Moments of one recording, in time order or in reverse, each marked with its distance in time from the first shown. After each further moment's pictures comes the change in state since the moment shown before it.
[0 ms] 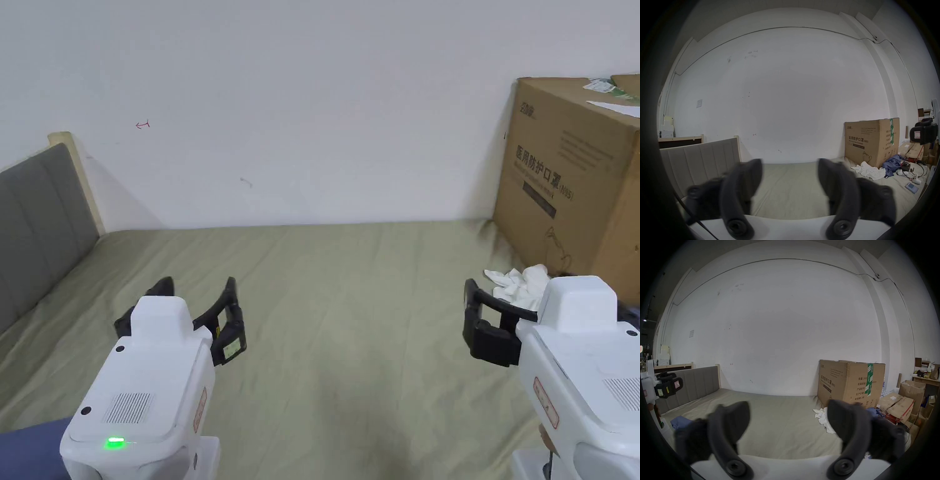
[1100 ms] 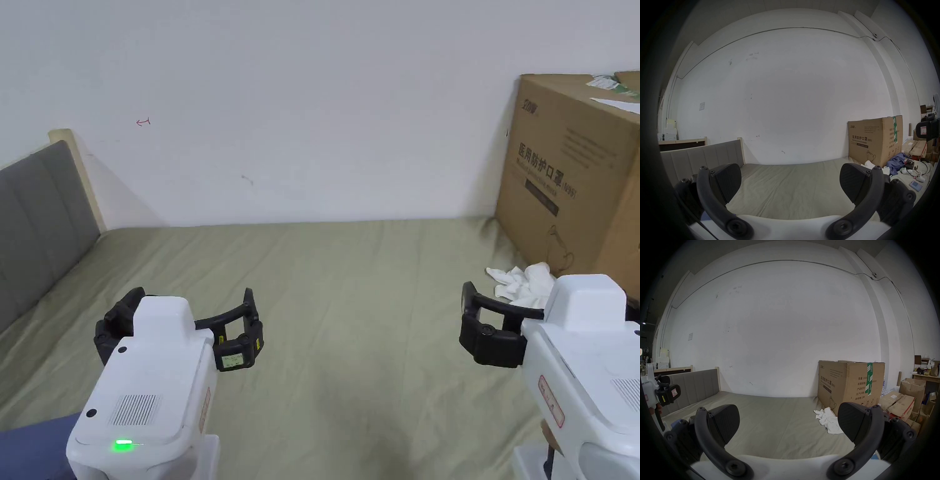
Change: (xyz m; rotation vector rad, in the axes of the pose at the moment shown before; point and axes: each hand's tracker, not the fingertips) left arm 0.002 -0.004 -0.003 0.010 0.034 -0.025; right arm 0.003 -0.002 -0.005 0.015 -0.005 -0.020
